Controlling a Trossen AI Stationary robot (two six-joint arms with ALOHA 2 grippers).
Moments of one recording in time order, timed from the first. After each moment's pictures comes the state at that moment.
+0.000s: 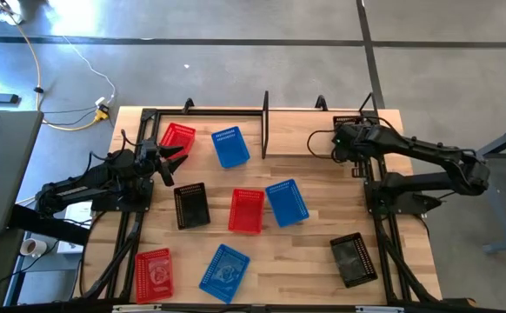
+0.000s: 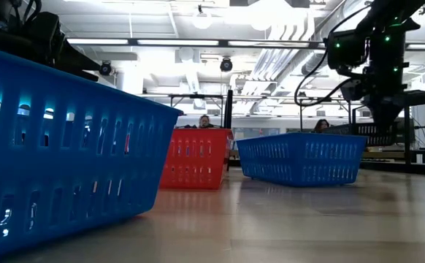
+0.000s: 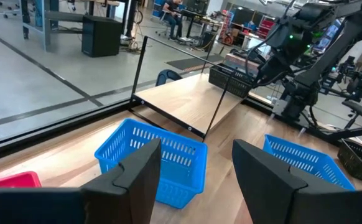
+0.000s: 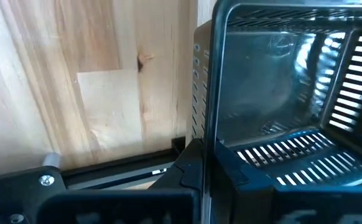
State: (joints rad) left arm 0.37 0.00 0.16 -0.29 -0.25 -0.30; right arm -0.57 1.09 0.71 -1.08 0.37 -0.61
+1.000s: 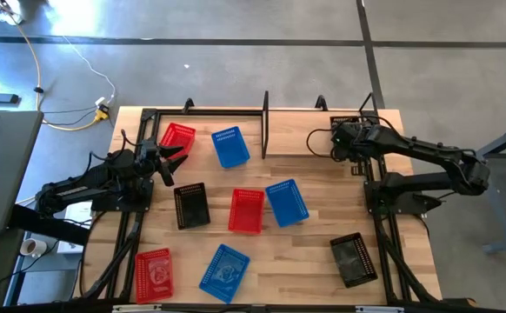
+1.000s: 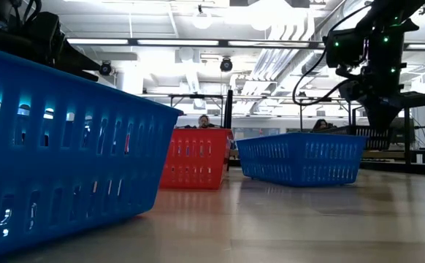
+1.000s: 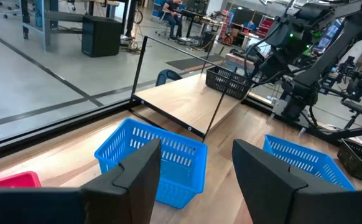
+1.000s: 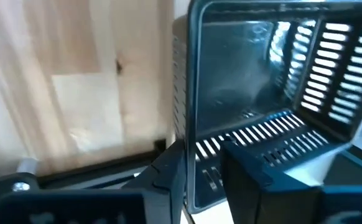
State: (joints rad) left arm 0.37 0.00 0.16 -0.29 -0.25 -0.30; right arm -0.57 1.09 0.71 -1.05 0.43 -0.62
